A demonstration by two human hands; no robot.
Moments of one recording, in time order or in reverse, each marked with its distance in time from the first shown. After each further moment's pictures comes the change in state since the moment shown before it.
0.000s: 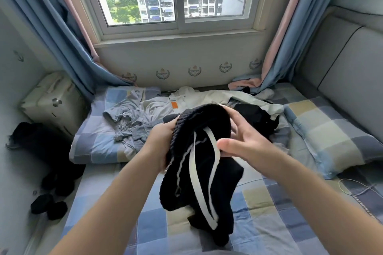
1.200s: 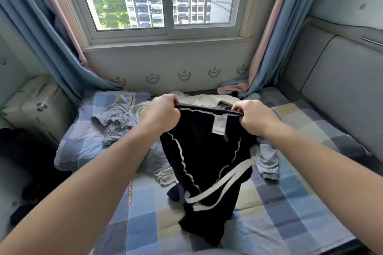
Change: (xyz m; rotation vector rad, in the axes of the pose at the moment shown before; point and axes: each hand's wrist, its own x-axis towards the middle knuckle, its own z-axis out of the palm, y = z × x) left_hand 0.042 0.037 0.022 1.428 0.248 0.545; right_hand 0.041 0.005 -0.086 -1.130 0.329 0.165
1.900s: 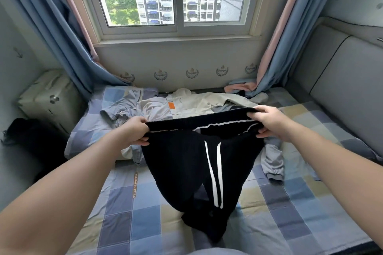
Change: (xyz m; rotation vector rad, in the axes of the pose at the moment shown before) left_hand -0.007 -0.122 0.015 -0.500 -0.282 -0.549; right_hand 0.004 0.047 0.020 0.781 -0.136 0.431
